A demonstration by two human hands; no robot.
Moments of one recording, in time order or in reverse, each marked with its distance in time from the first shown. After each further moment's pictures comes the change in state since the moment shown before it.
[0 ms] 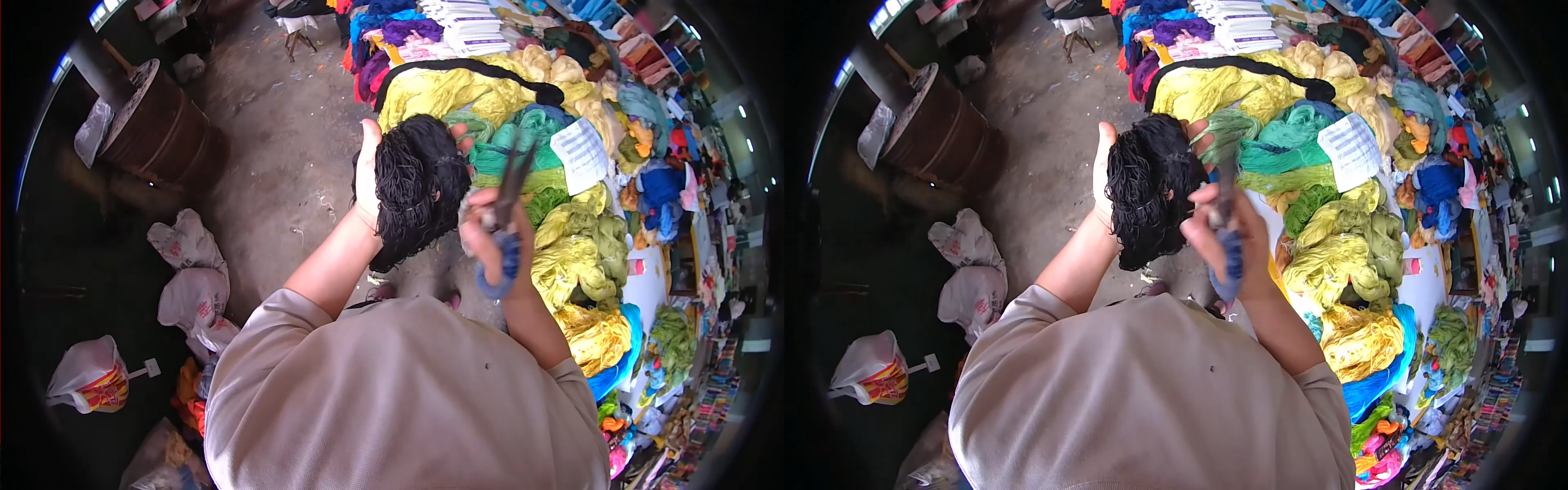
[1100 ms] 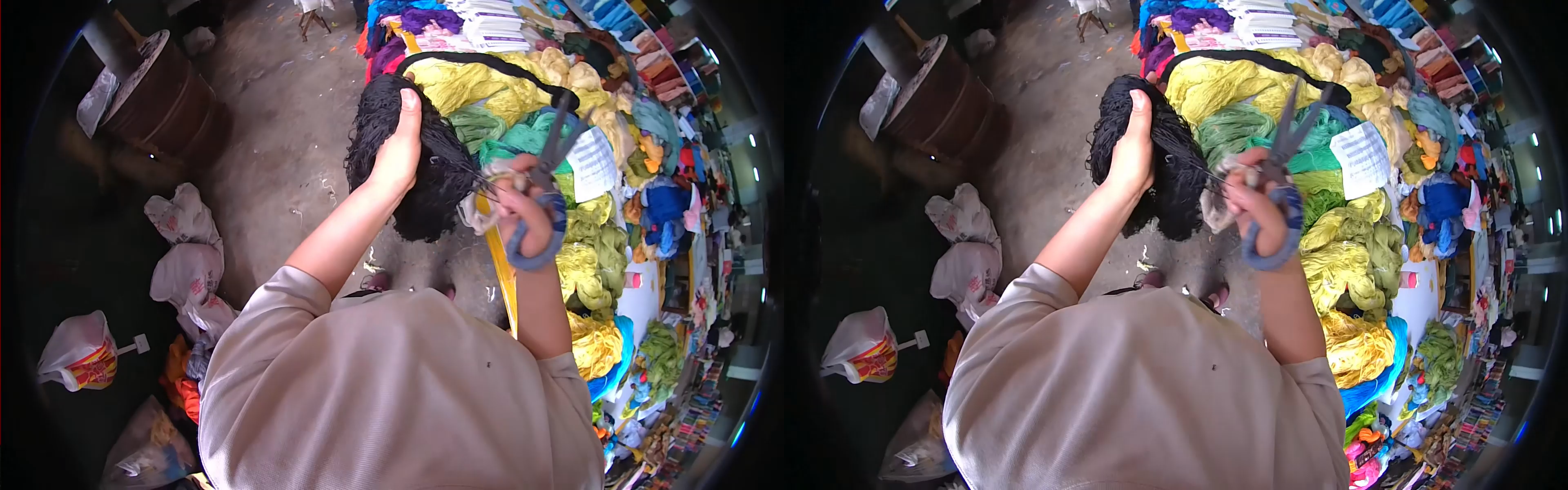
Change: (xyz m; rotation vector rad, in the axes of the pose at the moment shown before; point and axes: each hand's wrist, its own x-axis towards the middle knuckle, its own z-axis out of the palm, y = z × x) left_hand 0.039 0.020 -0.048 0.912 0.442 0.478; right_hand 0.043 0.022 -0.023 0.526 0.003 0.168
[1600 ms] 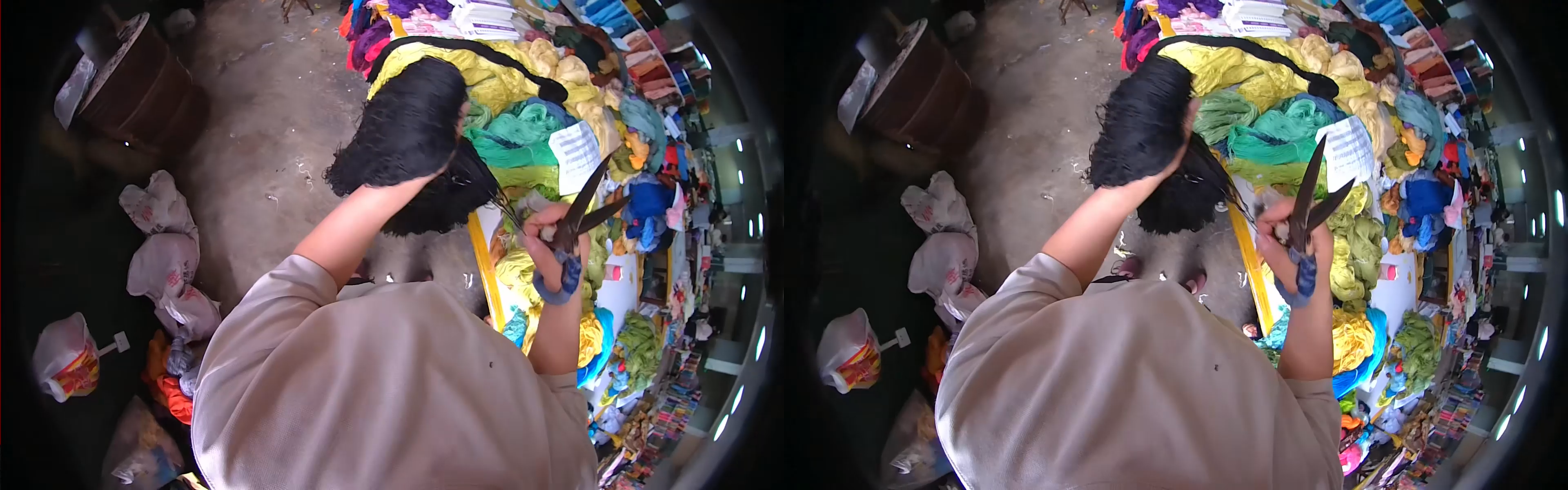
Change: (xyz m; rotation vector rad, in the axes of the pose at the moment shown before) left_hand -0.003 0.020 0.027 0.989 0.019 0.900; right_hand -0.049 -0.053 -0.020 -0.797 0.014 -0.057
